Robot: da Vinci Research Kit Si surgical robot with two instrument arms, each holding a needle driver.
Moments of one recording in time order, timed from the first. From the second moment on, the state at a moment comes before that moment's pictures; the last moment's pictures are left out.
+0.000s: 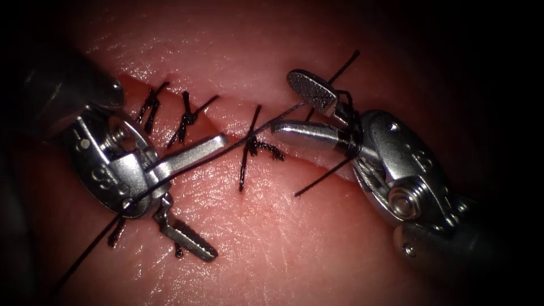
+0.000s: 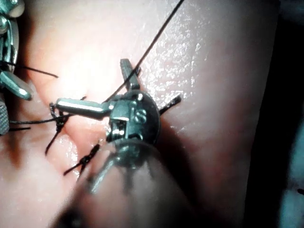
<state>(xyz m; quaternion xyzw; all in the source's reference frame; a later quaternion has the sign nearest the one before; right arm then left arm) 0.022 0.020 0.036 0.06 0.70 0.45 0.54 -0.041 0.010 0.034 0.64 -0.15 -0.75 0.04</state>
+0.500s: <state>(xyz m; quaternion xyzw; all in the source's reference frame) 0.022 0.020 0.036 0.06 0.70 0.45 0.55 -0.038 0.010 0.033 0.66 -0.17 -0.73 0.03</state>
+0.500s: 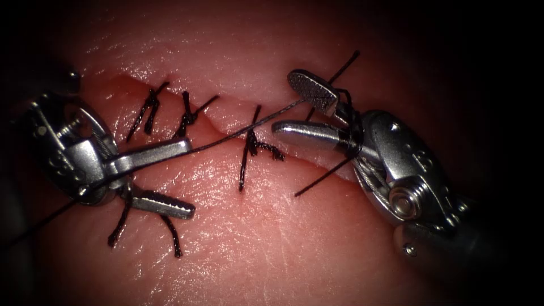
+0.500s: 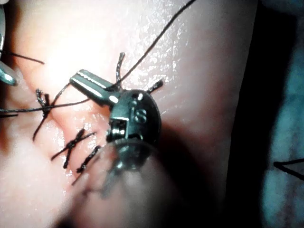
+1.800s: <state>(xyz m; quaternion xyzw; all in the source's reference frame) 0.022 0.019 0.036 0.06 0.70 0.46 0.55 -0.037 0.012 0.033 0.63 -0.18 -0.75 -0.08</state>
